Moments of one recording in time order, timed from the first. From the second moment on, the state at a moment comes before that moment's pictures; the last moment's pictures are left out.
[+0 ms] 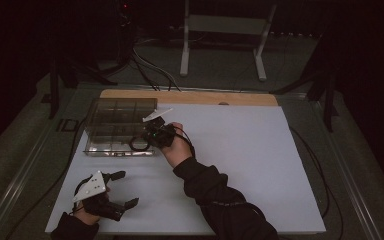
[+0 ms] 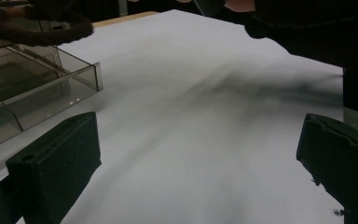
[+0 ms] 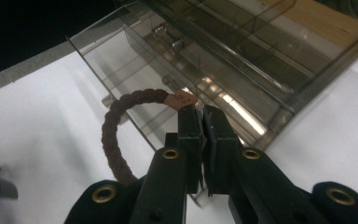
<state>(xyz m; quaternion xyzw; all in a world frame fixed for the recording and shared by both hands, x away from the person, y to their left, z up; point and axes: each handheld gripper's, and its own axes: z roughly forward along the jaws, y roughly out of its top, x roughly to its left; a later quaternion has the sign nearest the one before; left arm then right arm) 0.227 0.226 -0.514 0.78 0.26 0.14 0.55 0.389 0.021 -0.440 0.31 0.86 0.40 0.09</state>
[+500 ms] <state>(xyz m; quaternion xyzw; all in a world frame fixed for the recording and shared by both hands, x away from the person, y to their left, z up) 0.226 0.227 -0.513 0.78 0.26 0.14 0.56 0.399 0.059 -0.446 0.31 0.86 0.39 0.08</state>
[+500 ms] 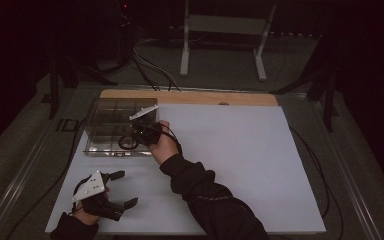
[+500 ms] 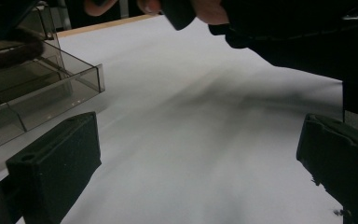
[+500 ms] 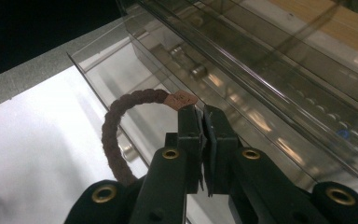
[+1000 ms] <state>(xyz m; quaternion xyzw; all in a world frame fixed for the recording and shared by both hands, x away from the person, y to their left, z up) 0.225 0.226 -0.513 0.78 0.26 0.14 0.56 0.407 0.092 -0.466 0.31 0.87 0.38 0.08</state>
